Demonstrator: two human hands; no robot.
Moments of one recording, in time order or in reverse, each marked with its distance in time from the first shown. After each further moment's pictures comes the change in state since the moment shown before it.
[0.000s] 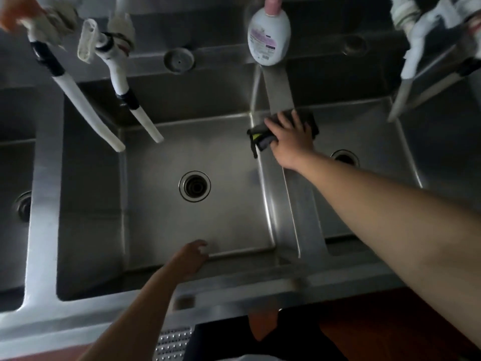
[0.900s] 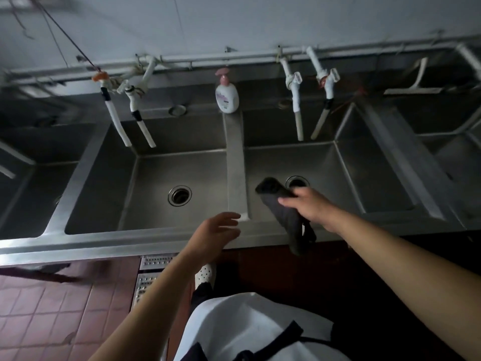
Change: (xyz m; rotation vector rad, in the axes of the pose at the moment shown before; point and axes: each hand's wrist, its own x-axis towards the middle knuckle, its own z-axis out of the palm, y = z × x) left_hand -0.230 0.156 0.187 -0.429 0.302 0.607; right_hand -0.327 0.174 -0.069 0.863 -0.180 -0.007
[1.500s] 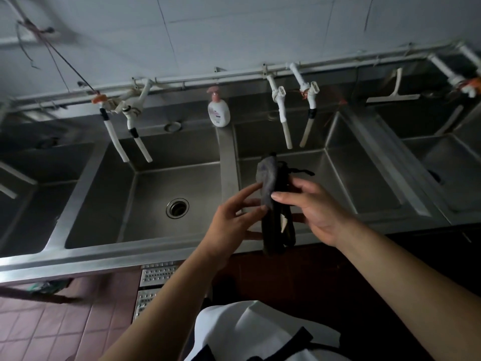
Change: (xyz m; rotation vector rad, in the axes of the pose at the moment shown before) left_hand -0.023 0.079 0.042 -0.415 -0.128 0.220; right_hand -0.092 -0.045 -0.009 0.534 0.017 -0.243
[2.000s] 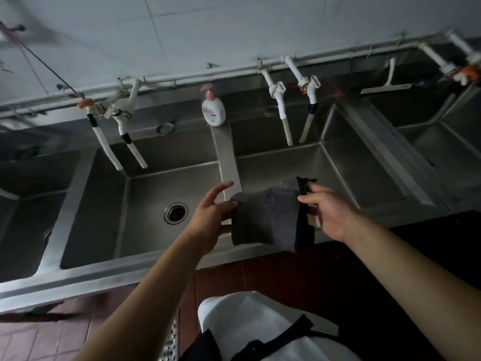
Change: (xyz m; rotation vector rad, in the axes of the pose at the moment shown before) left_hand 0.040 -0.001 -0.083 -0.112 0.098 -0.247; right_hand 0.042 0.028 -0.005 0.199 0.272 0.311
